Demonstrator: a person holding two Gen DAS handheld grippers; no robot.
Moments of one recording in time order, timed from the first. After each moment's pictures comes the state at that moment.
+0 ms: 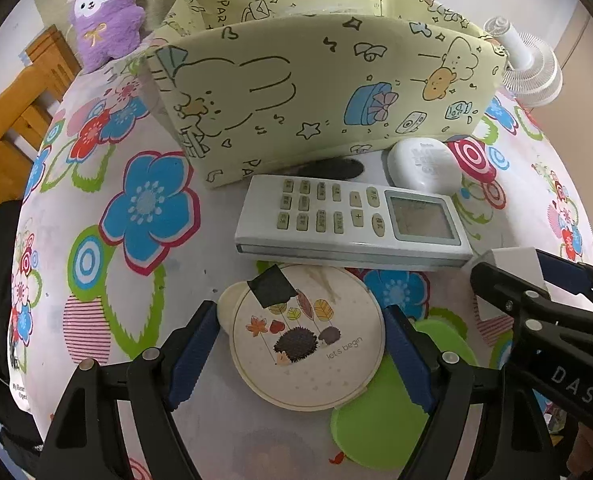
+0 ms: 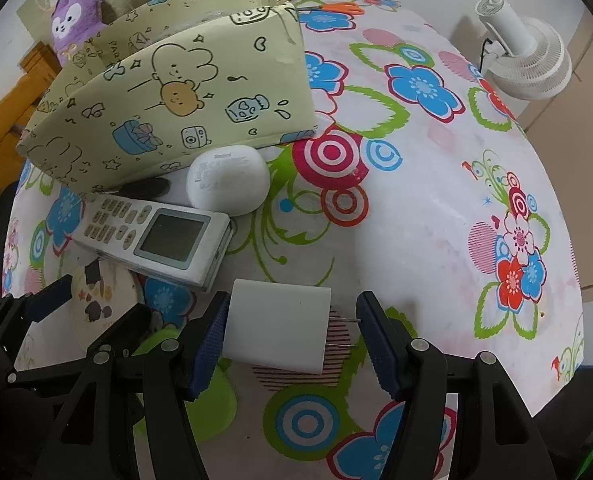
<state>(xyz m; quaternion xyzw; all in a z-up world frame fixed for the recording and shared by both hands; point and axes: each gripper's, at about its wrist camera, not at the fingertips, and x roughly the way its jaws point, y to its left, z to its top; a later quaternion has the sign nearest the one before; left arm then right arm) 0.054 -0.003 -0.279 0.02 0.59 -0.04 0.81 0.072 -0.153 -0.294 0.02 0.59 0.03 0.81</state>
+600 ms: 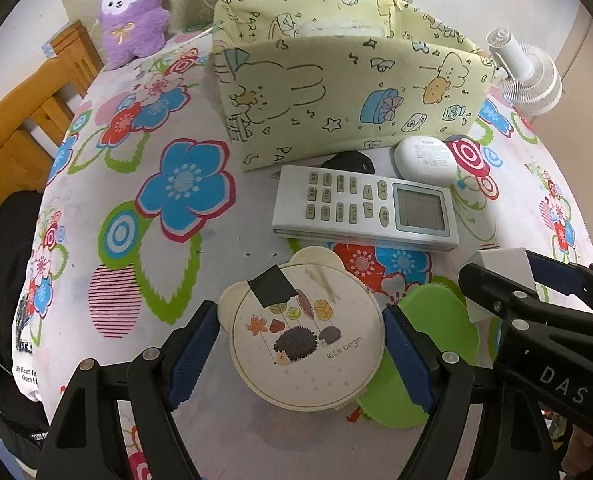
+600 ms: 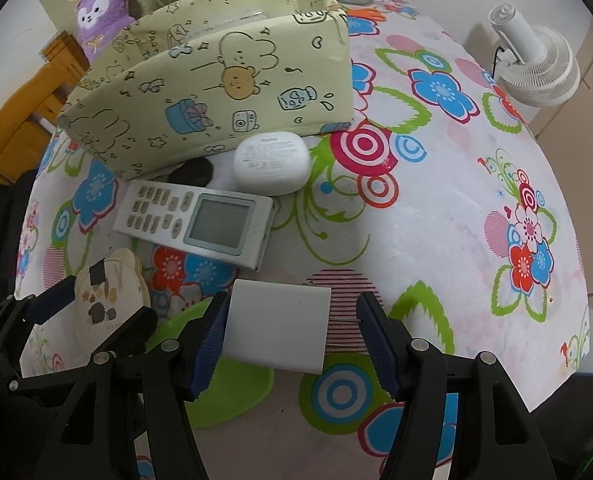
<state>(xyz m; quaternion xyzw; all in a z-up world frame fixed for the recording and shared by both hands) 0.016 0.013 -0.263 0.01 0.57 -0.03 0.82 0.044 -0.129 -0.280 0.02 0.58 0.05 0.81</state>
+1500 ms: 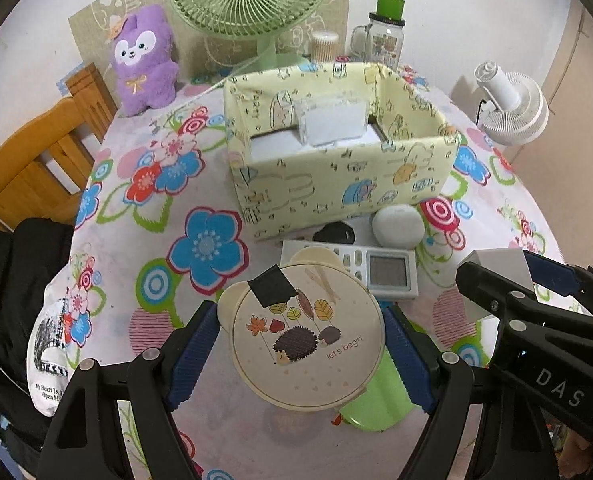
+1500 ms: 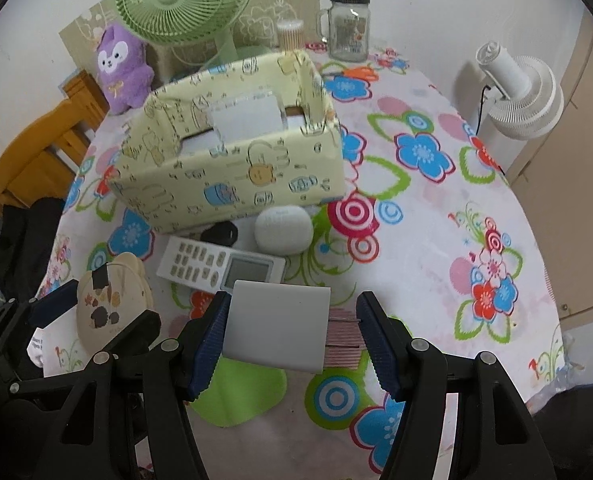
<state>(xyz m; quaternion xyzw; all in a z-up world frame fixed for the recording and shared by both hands) 0.024 0.003 -0.200 0.02 0.52 -0.03 0.85 0.043 -0.136 -0.215 0.03 0.52 0.05 0.85</state>
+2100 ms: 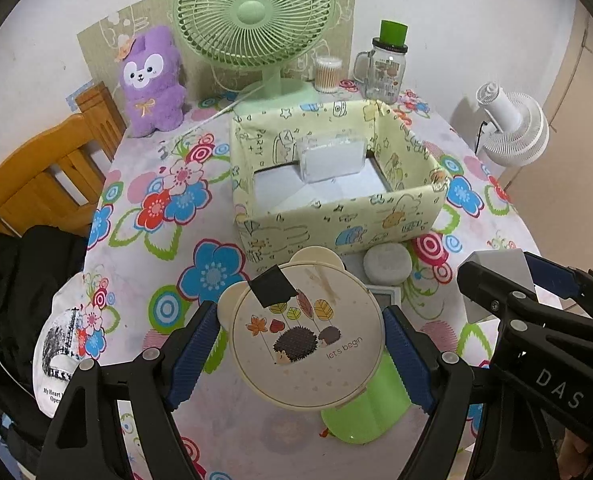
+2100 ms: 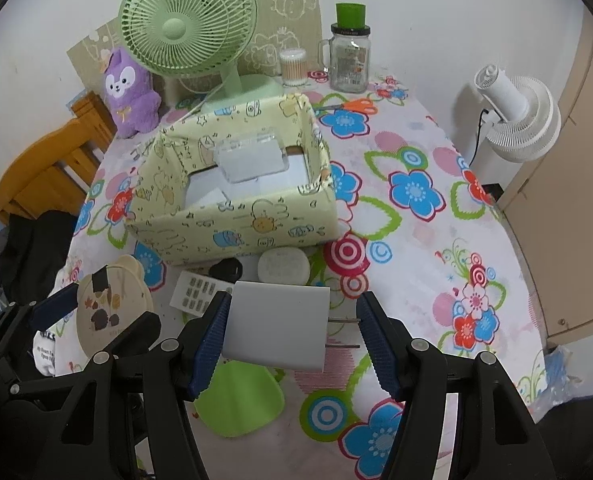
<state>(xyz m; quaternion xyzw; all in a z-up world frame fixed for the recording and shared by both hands) 0.035 -0.003 -0.168 0.01 0.51 -0.02 0.86 0.054 -0.144 -0.179 0.03 0.50 0.06 0.86</state>
